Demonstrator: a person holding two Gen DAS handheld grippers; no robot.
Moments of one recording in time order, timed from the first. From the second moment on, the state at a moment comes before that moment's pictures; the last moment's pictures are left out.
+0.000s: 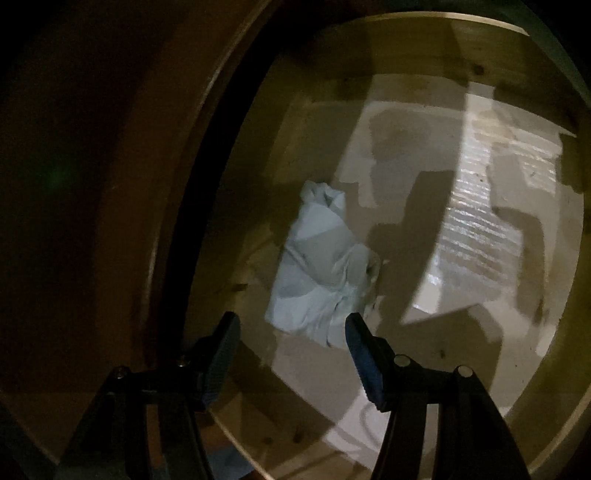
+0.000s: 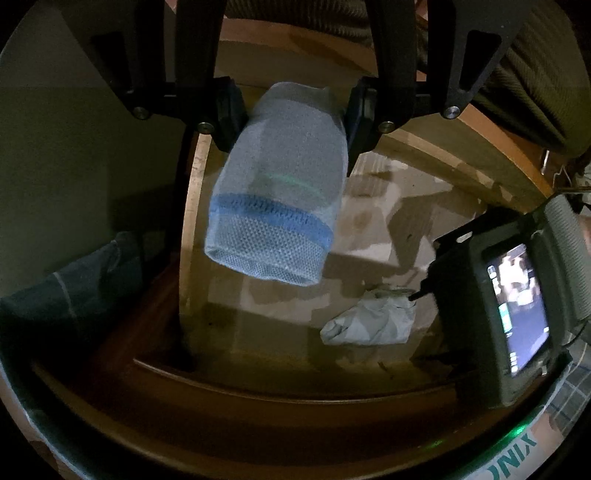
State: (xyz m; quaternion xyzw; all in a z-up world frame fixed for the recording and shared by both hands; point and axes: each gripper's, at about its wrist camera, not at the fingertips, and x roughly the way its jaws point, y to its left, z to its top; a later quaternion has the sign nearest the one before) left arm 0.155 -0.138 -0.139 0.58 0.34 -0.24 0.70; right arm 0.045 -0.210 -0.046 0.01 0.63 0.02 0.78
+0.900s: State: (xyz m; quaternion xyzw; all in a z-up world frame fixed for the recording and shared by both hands) left arm 0.197 -0.154 -0.172 0.53 0.43 -0.29 0.68; right arm 0.048 -0.215 -0.050 0.02 0.63 0.03 0.77
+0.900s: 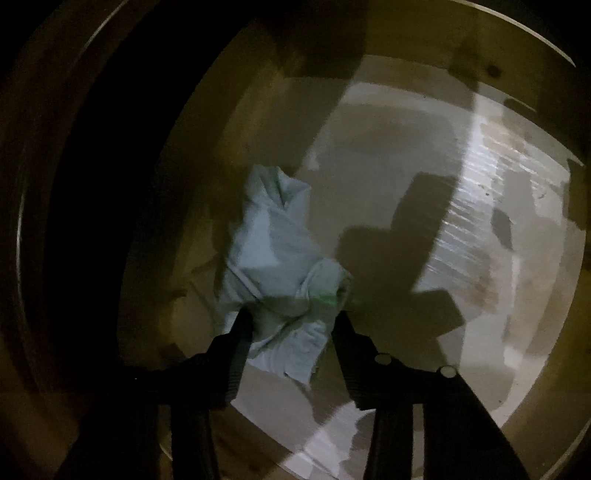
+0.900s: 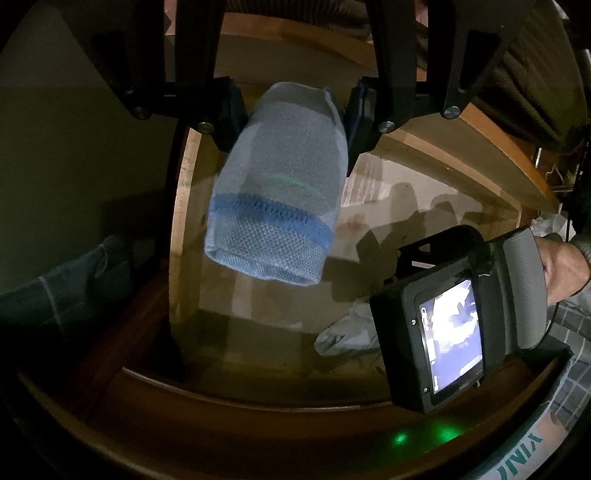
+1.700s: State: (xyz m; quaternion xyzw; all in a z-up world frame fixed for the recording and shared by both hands) left arm 0.209 -0.094 -0.117 0.28 0.59 -0.27 0.71; right arm 0.050 -0.208 -0.049 -0.01 0.63 0.02 0.78
